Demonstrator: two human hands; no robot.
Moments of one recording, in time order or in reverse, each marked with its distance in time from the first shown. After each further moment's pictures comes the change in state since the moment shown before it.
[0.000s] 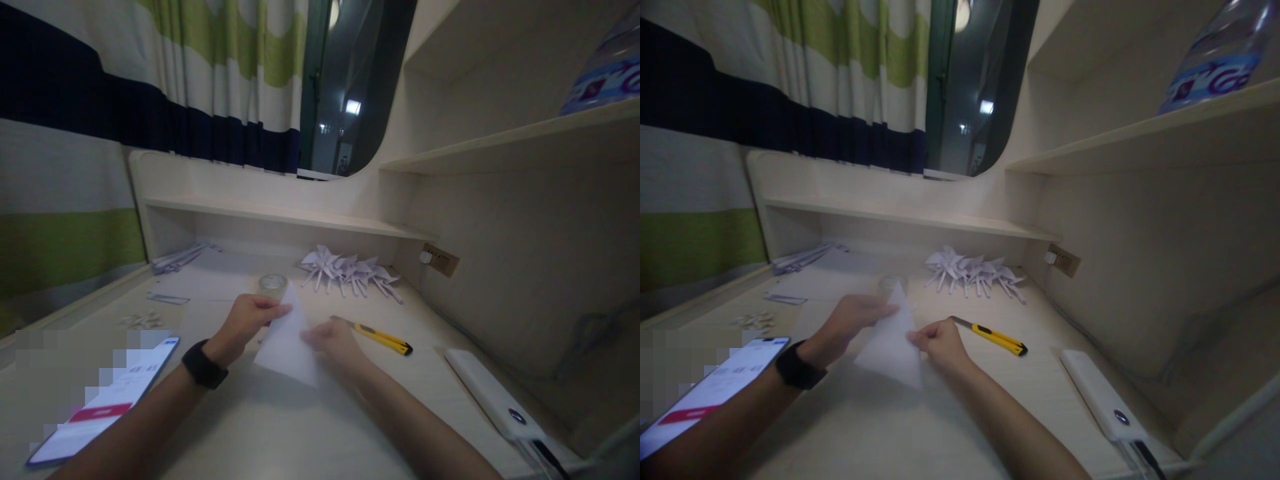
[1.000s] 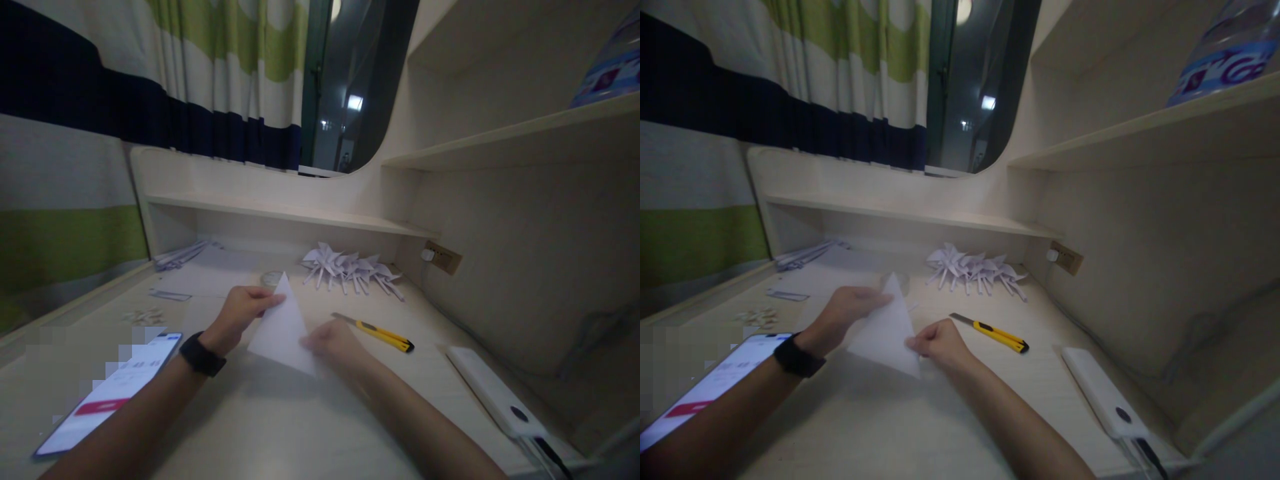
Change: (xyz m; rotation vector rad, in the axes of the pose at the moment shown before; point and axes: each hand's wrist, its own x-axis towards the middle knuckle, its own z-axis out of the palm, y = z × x) left_hand 0.014 -0.014 -0.017 0.039 0.046 -0.027; right_hand -0.003 -0.002 0.000 -0.047 -0.069 0.096
